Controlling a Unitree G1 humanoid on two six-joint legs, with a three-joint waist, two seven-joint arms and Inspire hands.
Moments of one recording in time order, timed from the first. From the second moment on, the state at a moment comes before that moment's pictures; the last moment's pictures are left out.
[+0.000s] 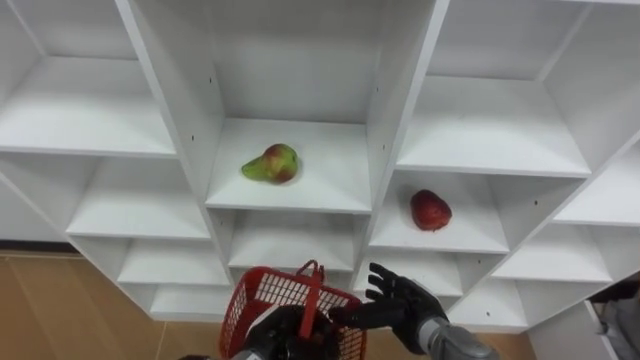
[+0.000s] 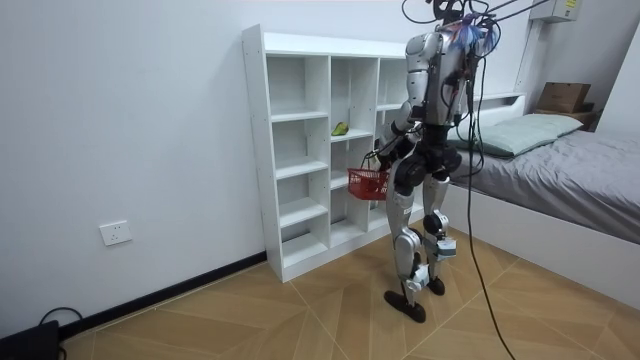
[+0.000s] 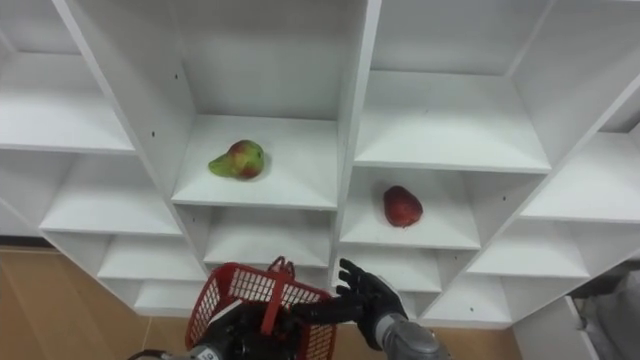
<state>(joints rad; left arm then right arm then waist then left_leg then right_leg) 0.11 0.15 -0.41 0.50 -0.21 0.15 -0.12 -0.08 -0.15 0.32 0.75 0.45 0.13 0.08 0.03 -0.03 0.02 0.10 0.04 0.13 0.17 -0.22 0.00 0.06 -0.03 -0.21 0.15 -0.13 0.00</state>
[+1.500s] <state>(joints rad) 0.12 0.17 -0.30 0.55 -0.25 0.14 -0.13 -0.07 -0.19 0.33 0.54 0.38 0.10 0.10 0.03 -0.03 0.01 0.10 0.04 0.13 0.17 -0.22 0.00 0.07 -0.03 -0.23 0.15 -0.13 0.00</state>
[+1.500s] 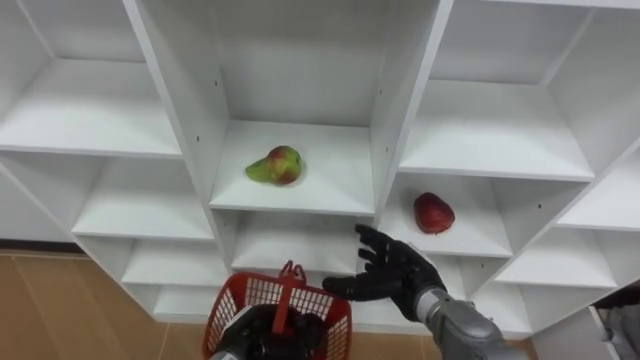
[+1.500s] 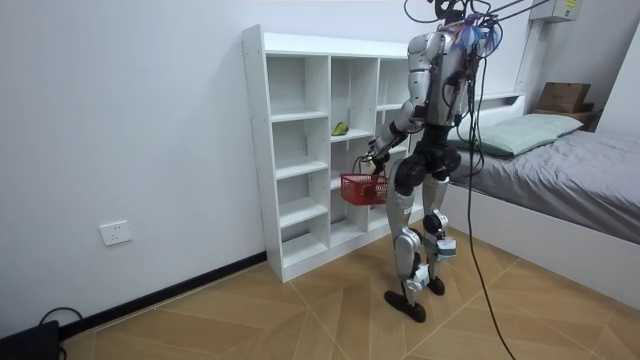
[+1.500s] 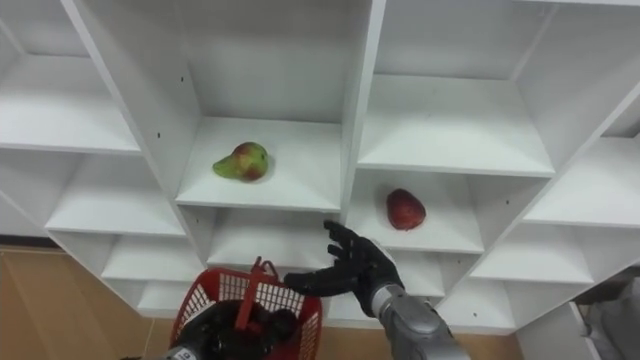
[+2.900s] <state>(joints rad) 0.15 0.14 -0.08 0.74 -0.22 0.13 -0.07 -0.01 -0.24 0.32 -0.04 -0.09 0.23 0.52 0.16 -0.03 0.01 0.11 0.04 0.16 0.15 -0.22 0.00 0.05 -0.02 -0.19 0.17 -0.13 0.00</state>
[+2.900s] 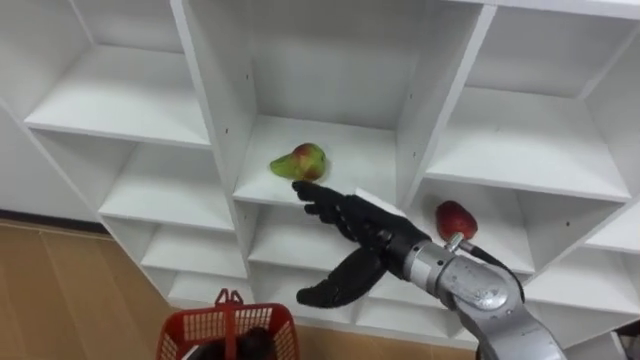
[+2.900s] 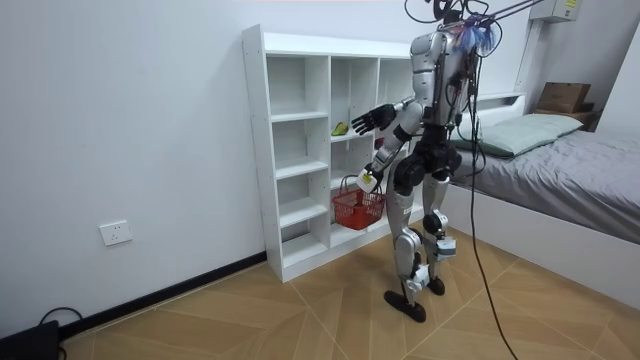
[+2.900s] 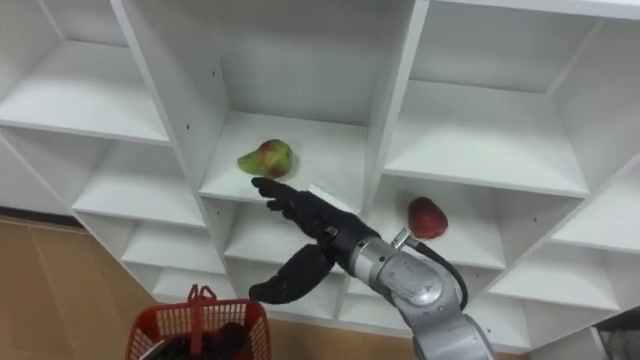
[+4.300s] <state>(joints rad) 0.15 0.10 -0.05 0.83 -0.14 0.11 -0.01 -0.04 -0.16 0.22 -0.18 -0.17 0.17 0.28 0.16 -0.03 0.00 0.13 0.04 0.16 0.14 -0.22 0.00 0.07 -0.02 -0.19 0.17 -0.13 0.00</state>
